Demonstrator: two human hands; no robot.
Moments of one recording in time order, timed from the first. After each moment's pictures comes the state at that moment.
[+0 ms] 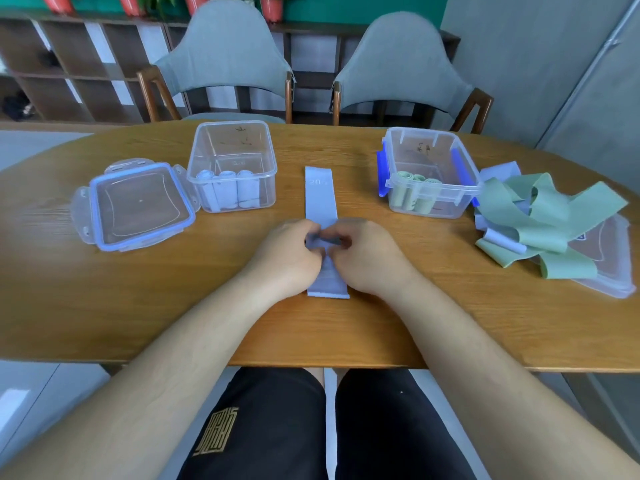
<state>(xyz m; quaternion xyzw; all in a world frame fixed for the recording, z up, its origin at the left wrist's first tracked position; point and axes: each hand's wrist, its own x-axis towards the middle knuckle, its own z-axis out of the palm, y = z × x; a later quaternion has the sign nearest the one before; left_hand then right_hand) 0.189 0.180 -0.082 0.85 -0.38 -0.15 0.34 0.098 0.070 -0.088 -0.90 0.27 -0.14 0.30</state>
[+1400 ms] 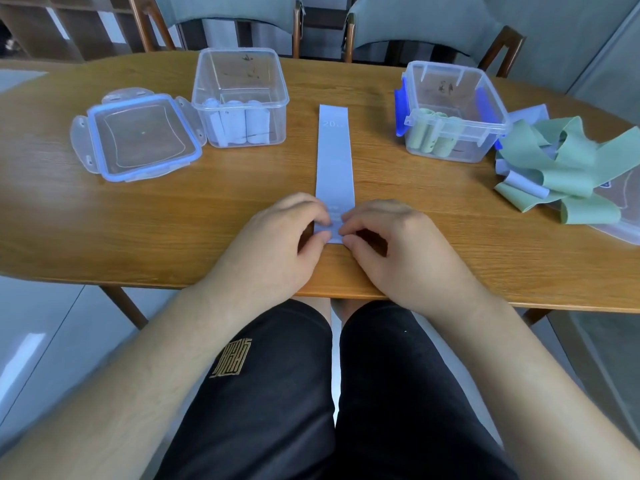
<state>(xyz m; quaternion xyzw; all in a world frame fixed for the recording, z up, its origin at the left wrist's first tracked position) 0.154 0.256 -0.100 0.79 -0.53 -0.01 0.31 0.019 0.116 -0.098 -0.94 0.11 -0.23 0.21</state>
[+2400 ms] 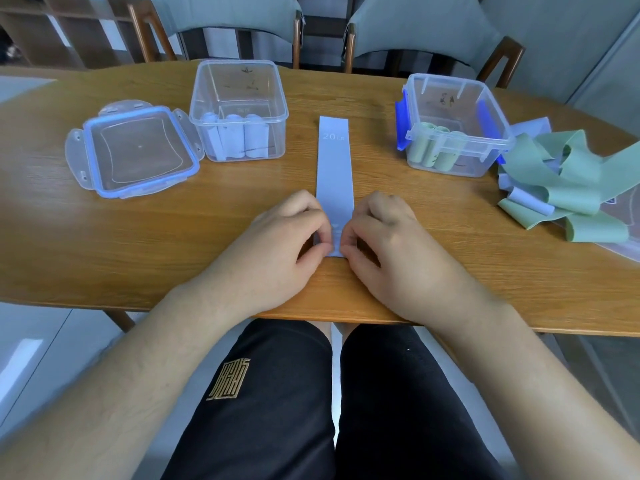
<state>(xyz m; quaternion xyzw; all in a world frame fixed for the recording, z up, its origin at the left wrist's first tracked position) 0.173 0.245 -0.094 0.76 -0.58 -0.04 0.29 0.034 0.102 -0.096 -0.96 0.06 -0.21 0.15</state>
